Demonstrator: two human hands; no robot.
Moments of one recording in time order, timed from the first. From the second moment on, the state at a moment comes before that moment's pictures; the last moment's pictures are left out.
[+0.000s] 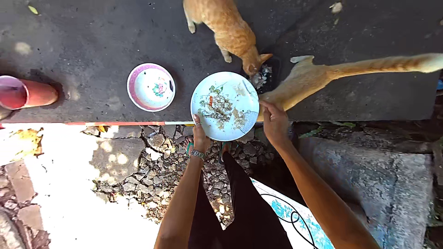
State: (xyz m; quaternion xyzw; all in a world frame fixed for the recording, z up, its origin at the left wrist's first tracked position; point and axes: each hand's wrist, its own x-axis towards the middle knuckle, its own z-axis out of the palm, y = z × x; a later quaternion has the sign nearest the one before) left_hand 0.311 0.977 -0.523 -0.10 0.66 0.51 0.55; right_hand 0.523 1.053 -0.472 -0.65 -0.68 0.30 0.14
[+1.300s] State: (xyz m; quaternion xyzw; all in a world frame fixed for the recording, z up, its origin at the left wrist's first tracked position) left_hand 0.059 0.864 -0.552 -0.09 0.73 0.52 0.45; right_hand 0.239 1.028 -0.541 -0.35 -0.89 0.30 -0.01
